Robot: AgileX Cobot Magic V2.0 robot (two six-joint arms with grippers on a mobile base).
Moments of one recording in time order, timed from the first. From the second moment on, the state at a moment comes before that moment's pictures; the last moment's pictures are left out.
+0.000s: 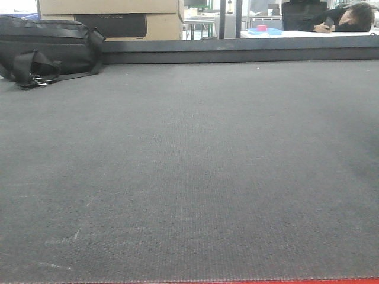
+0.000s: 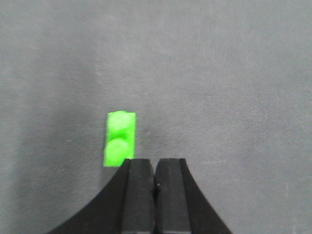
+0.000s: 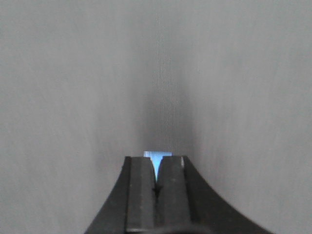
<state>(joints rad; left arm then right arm) -0.04 1.09 -1.09 0.05 1.00 -0.10 0.05 1.10 -1.05 0.07 0.98 0.02</state>
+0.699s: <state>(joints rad) -0.04 1.30 -1.12 -0.01 1.01 -0.10 0.05 1.50 -1.05 0.07 1.04 0.03</state>
